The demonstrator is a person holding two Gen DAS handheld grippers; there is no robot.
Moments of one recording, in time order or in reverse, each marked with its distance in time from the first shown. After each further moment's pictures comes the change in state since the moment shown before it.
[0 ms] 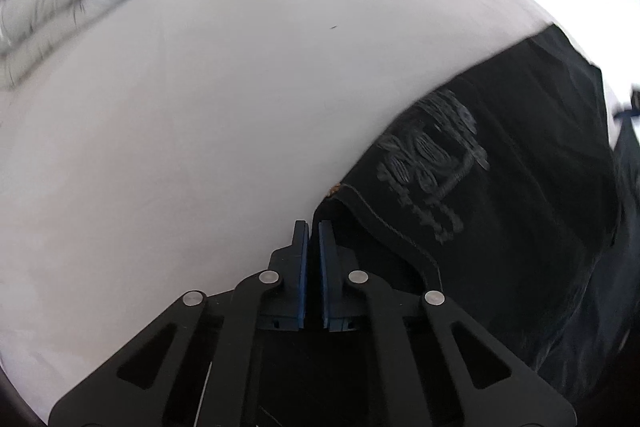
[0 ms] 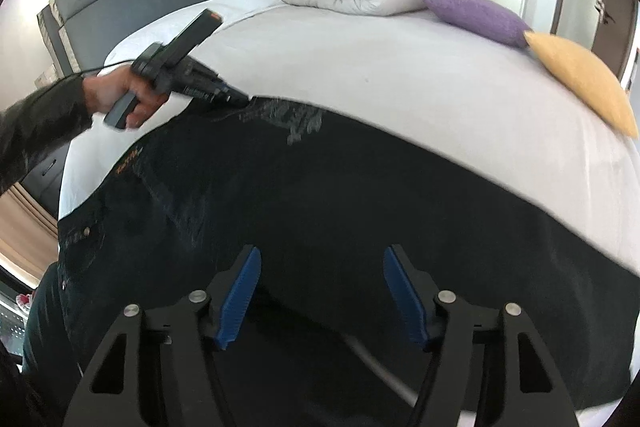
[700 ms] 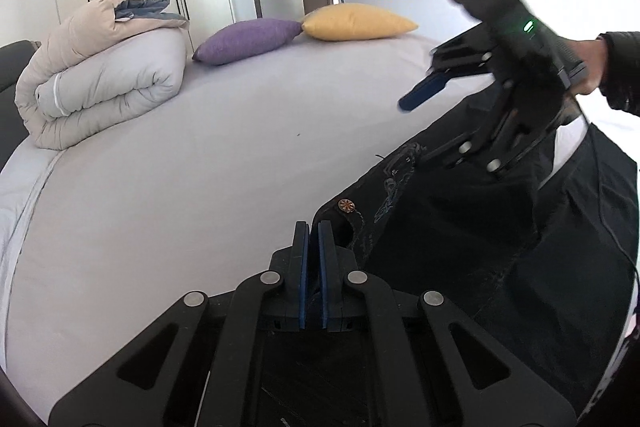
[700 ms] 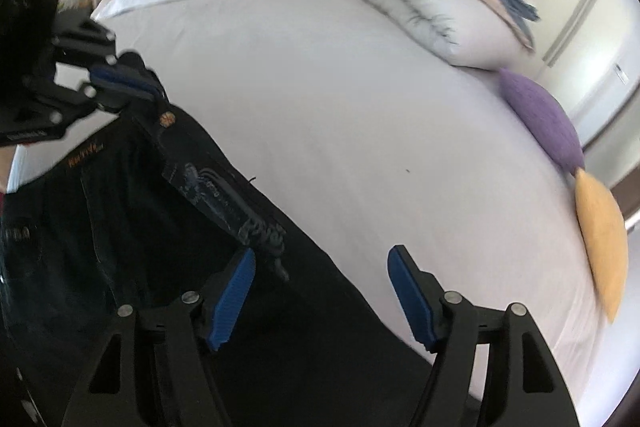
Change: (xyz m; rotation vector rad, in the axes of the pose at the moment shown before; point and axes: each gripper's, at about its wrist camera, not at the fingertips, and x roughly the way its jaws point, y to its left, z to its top) left arm -0.137 -0.083 -0.057 0.027 -0.389 0.079; right arm 0.102 0.043 0.124 -0.442 0.135 -0.083
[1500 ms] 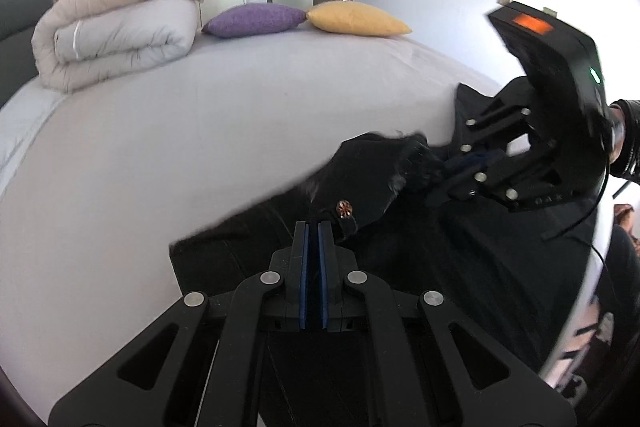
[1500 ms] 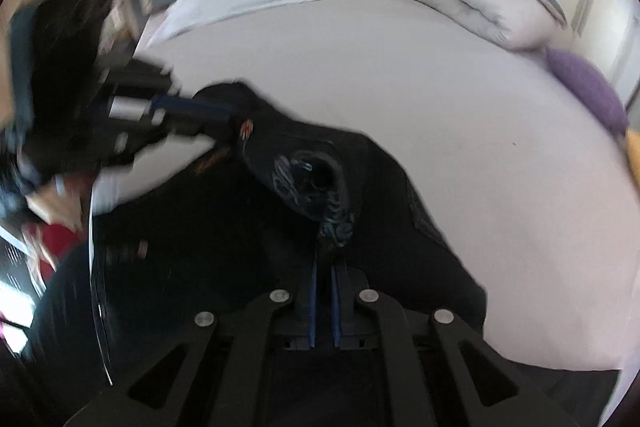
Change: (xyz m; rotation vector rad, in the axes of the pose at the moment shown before) left arm -0.090 -0.034 -0.093 -0.143 0.030 -0.070; right arm -0.037 0.132 -0.016 0.069 -0.054 0.170
